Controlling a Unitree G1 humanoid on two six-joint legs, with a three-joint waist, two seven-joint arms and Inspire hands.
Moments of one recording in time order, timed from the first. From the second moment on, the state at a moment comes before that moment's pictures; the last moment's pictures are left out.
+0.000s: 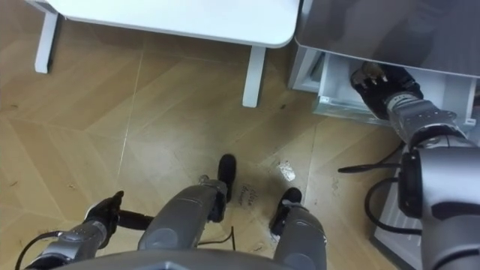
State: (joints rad) left arm 0.01 0.29 -0.20 1.09 -0.19 0.04 0.03; right arm -0.69 -0.51 -0.06 1.45 1.37 0.20 0.05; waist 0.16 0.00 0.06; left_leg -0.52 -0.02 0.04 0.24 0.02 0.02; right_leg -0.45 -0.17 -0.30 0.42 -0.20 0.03
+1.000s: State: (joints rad) left arm 0.01 0.29 -0.20 1.13 -0.20 0.02 0.03; right arm -0.69 -0.51 -0.06 1.45 1.35 0.20 0.05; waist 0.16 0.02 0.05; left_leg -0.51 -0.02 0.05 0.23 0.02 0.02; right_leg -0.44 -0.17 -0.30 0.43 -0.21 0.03
